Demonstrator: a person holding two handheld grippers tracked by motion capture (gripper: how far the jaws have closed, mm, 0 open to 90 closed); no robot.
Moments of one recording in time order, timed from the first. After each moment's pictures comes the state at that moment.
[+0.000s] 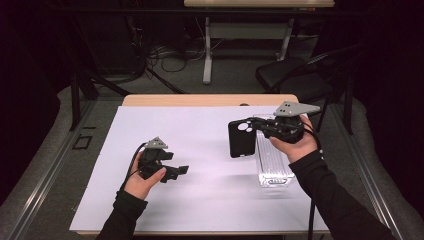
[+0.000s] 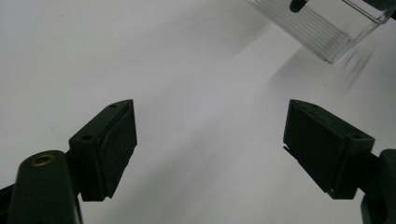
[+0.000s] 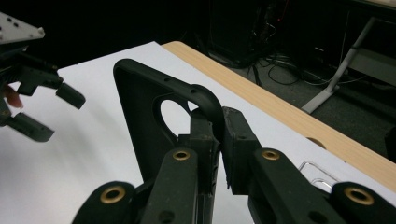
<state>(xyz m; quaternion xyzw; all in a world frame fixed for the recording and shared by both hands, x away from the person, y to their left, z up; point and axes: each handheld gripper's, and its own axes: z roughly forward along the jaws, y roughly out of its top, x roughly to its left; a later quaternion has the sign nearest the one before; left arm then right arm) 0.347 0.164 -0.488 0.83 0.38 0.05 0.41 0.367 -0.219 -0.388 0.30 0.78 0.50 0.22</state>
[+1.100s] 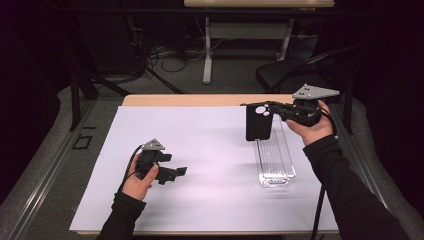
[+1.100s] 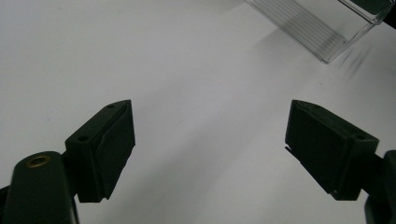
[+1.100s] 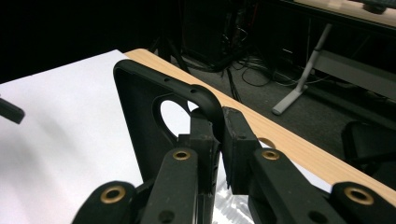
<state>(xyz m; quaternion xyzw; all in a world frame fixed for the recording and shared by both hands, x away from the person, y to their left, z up) 0.346 0.171 -0.493 0.82 0.38 0.04 0.42 0.401 -0.266 -0.375 0.33 0.76 0.49 0.26</state>
